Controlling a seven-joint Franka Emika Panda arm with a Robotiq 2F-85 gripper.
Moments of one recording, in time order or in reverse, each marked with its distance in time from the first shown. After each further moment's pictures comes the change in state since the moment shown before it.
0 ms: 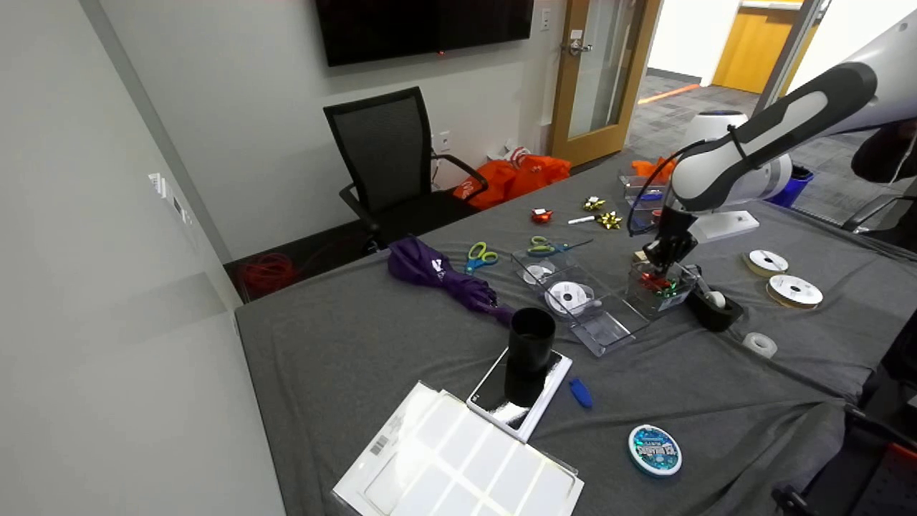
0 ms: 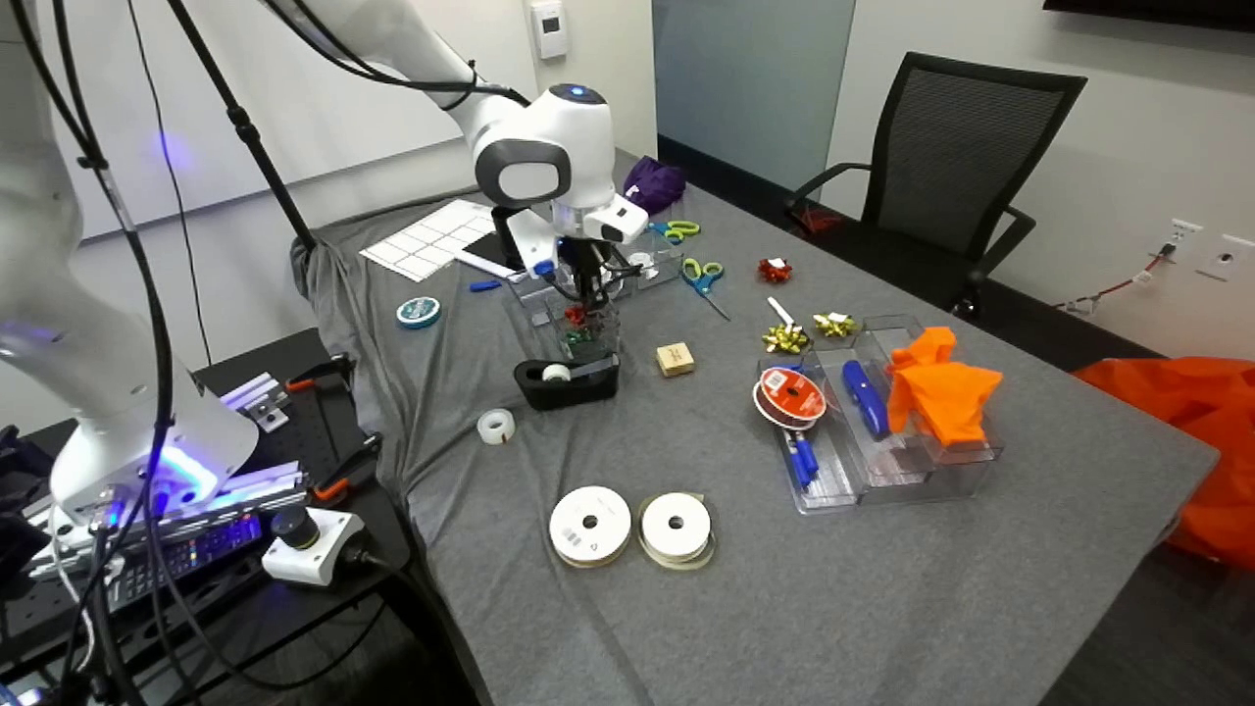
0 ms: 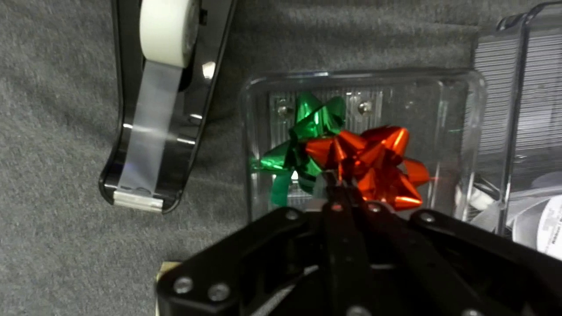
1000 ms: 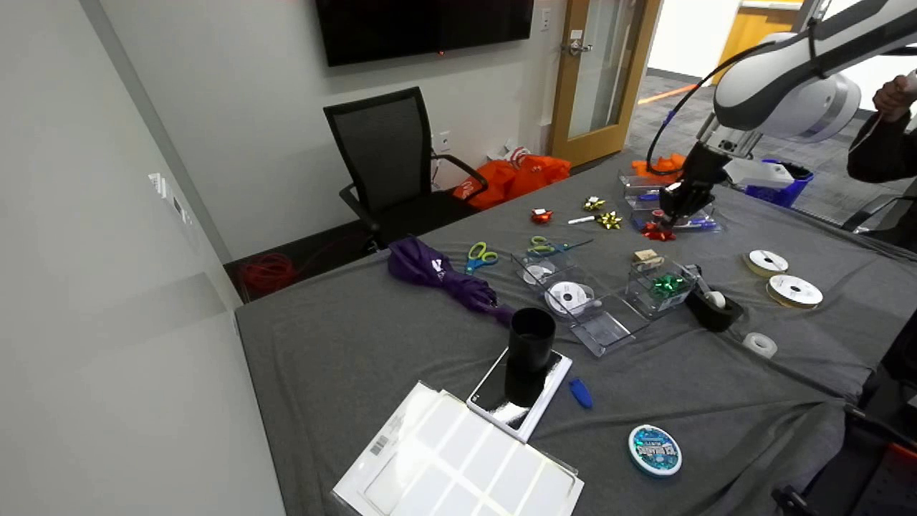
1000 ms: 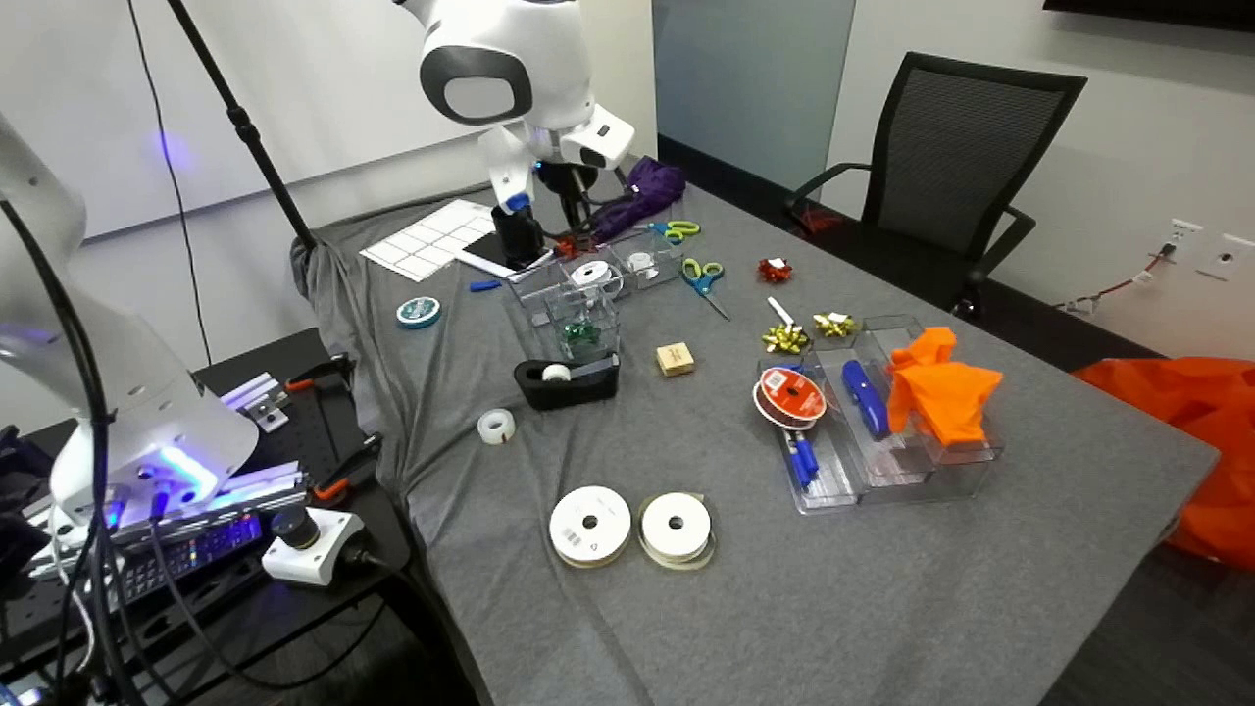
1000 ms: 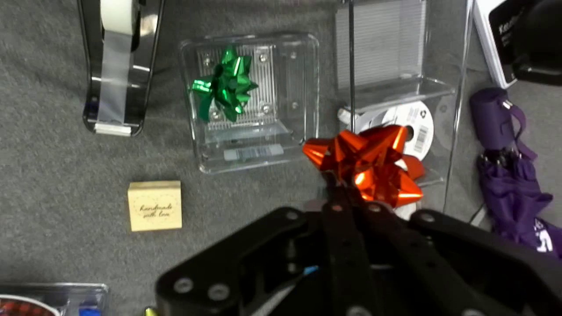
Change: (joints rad) arm -0.040 -0.270 0.015 -0.070 0.262 -0.089 -0.170
